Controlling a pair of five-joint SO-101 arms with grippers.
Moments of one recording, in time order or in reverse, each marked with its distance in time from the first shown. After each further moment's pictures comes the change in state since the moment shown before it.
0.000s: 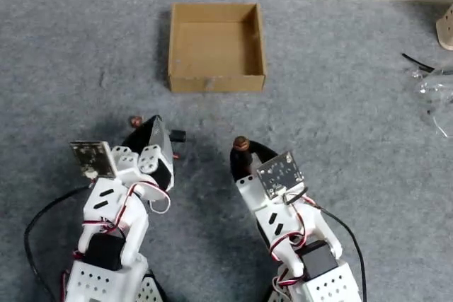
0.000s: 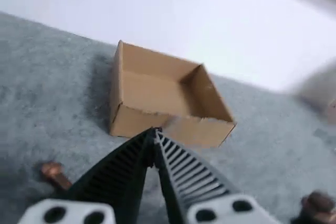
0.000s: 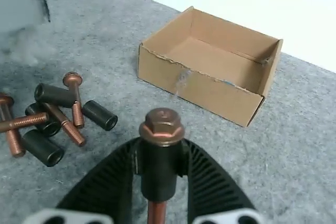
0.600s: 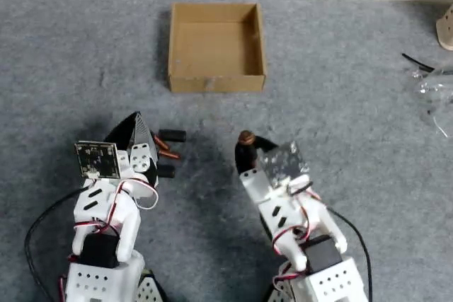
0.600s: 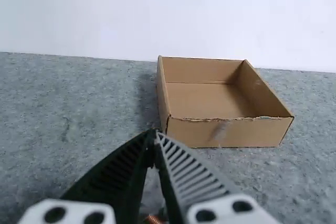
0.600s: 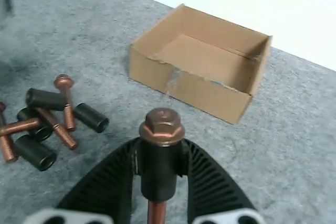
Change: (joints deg) left arm -6.9 0.0 0.0 0.1 -12.4; right arm 2.6 13.0 -10.5 0.1 -0.4
